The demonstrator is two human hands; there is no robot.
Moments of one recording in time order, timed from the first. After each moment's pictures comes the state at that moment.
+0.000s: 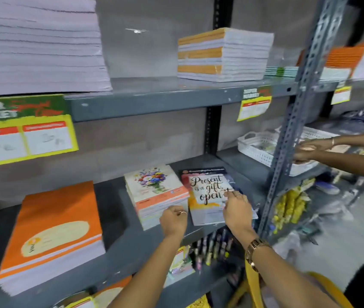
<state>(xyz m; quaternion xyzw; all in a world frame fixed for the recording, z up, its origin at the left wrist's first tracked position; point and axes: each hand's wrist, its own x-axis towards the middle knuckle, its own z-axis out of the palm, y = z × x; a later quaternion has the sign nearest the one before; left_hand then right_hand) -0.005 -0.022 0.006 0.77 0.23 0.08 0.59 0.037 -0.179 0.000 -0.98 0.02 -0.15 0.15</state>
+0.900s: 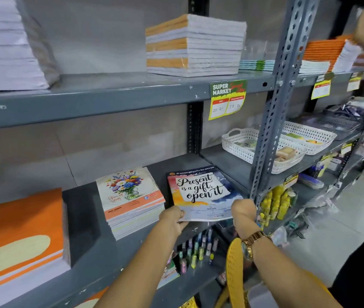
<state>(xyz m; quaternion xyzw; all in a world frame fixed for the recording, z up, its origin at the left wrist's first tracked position) 0.051 -0.075 0.008 0.50 0.33 -0.09 0.80 0.082 -0.240 0.003 -0.80 0.37 -0.06 0.46</state>
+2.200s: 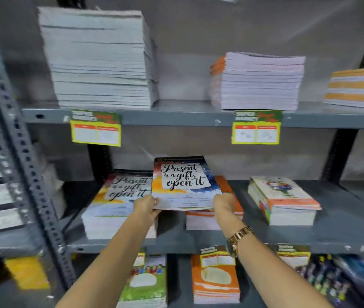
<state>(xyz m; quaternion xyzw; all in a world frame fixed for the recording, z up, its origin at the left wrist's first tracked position) -0.248 0.330 0.072 0.44 0.39 0.25 0.76 -0.140 0.180 0.071 -0.79 0.03 0.09 0.61</state>
